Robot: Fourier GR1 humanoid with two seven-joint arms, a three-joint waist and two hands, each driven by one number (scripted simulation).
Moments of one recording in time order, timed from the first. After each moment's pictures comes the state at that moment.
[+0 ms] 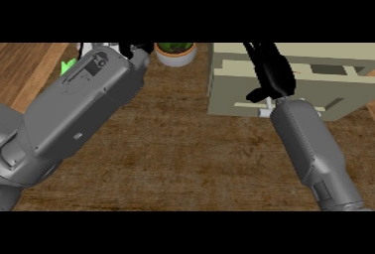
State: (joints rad) left arm -1.19 0.34 -0.59 -0.94 0.87 0.84 0.02; right arm -0.81 -0.16 -0.05 -0.71 1.27 -0.43 -0.14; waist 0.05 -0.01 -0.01
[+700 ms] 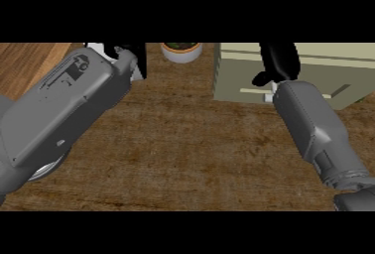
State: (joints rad) left arm -1.15 0.41 -0.58 -1.08 0.83 0.85 0.10; right arm -1.04 -0.20 -0.16 -0.36 1.29 -0.63 -0.13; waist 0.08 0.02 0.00
